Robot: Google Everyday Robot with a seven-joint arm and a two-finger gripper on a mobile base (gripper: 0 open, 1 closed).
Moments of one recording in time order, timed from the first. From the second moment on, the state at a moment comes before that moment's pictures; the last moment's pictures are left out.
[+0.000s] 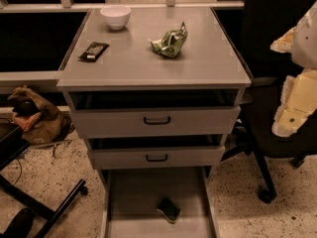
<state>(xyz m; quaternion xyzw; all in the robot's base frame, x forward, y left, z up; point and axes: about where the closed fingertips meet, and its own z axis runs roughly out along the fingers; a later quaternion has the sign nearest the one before) 0.438 -0.217 0.976 -0.60 0.78 -0.03 0.16</state>
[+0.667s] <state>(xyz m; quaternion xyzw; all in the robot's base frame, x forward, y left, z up) 0.446 -0.214 0.958 -0.60 0.78 -0.03 0.17</state>
